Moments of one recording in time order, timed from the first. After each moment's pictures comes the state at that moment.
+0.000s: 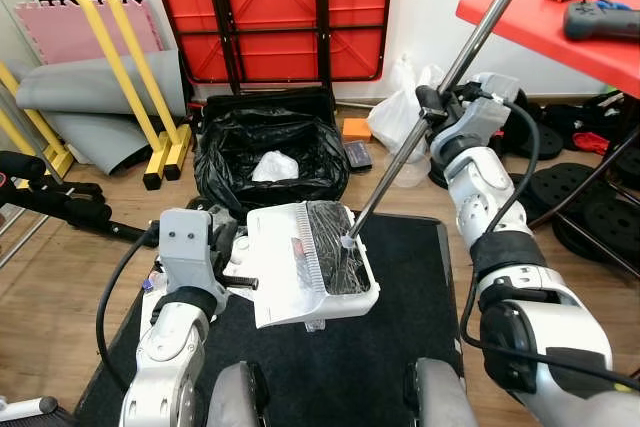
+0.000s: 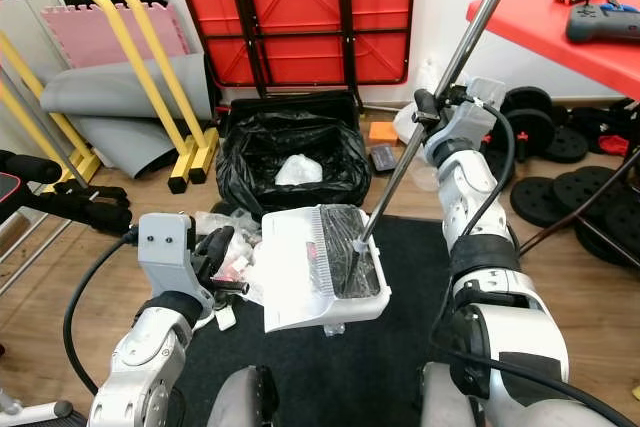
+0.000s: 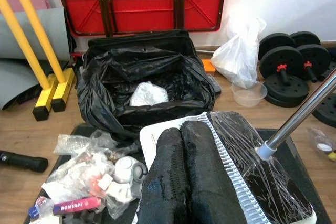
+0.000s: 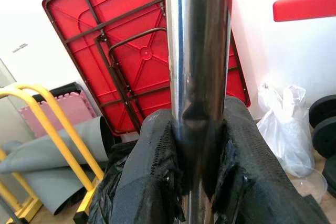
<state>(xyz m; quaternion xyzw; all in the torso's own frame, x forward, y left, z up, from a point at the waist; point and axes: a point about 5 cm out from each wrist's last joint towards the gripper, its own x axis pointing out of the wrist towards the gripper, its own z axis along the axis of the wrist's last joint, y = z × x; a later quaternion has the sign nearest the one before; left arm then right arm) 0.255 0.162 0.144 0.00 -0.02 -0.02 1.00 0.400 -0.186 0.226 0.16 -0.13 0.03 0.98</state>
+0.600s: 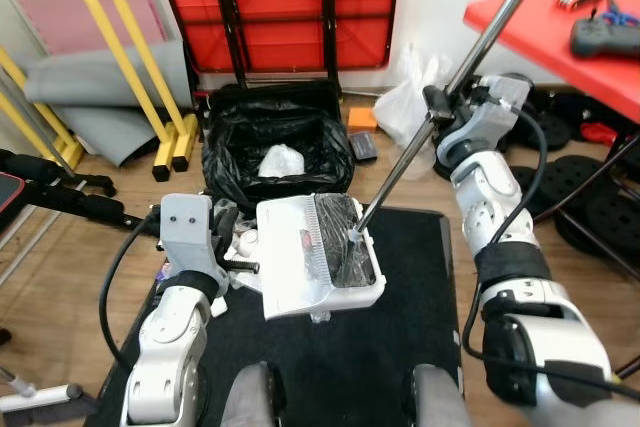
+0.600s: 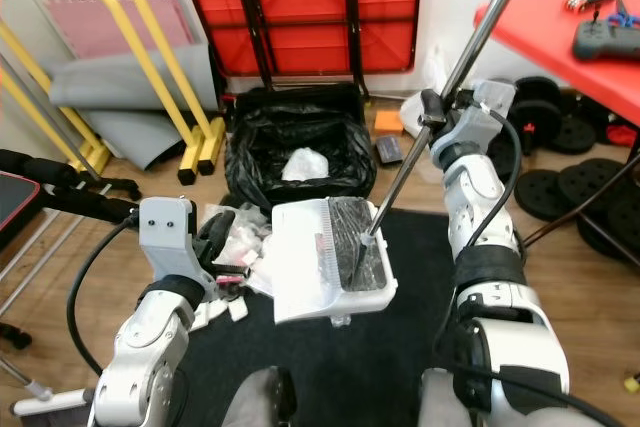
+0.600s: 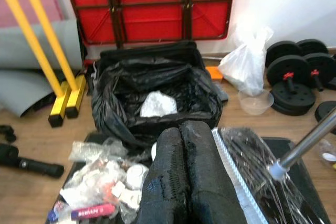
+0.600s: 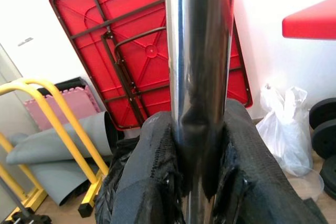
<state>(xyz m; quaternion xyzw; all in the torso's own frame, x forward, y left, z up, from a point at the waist) 0.259 0.162 0.142 0.01 -0.02 -0.02 1.00 0.382 -0.189 0.197 0.15 -0.11 0.04 0.98</state>
